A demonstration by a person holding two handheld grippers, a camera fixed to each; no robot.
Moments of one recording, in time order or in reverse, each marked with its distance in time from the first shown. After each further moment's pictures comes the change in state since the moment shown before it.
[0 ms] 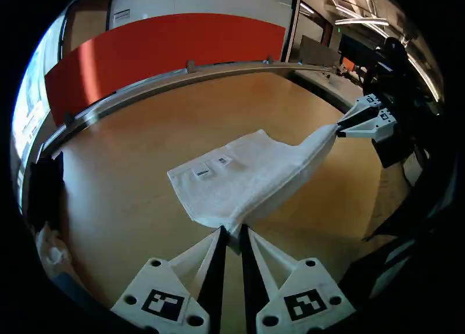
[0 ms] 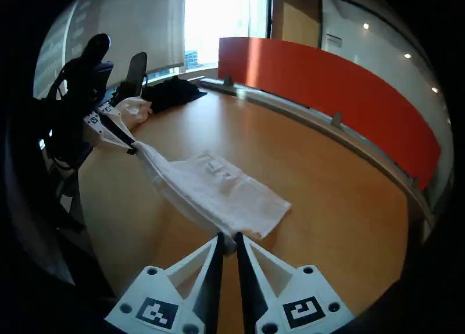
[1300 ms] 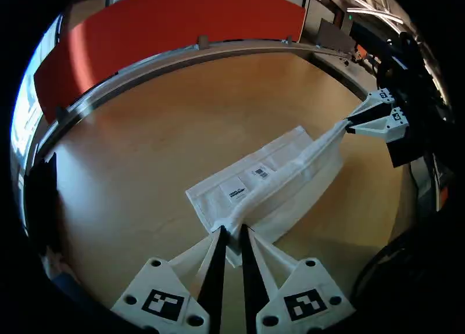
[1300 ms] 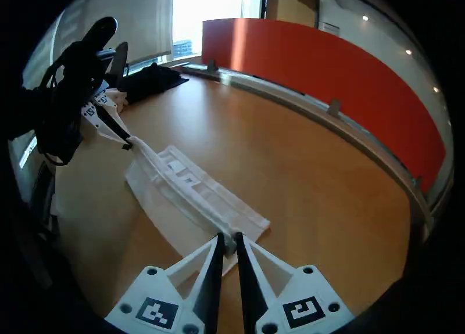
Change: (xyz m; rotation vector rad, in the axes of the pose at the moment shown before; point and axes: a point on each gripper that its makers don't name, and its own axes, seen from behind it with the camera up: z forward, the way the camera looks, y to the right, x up) left arm 0.024 -0.062 0.086 0.037 -0.145 -0.013; right arm 0.004 0.068 0.080 -0.032 -0.081 0.010
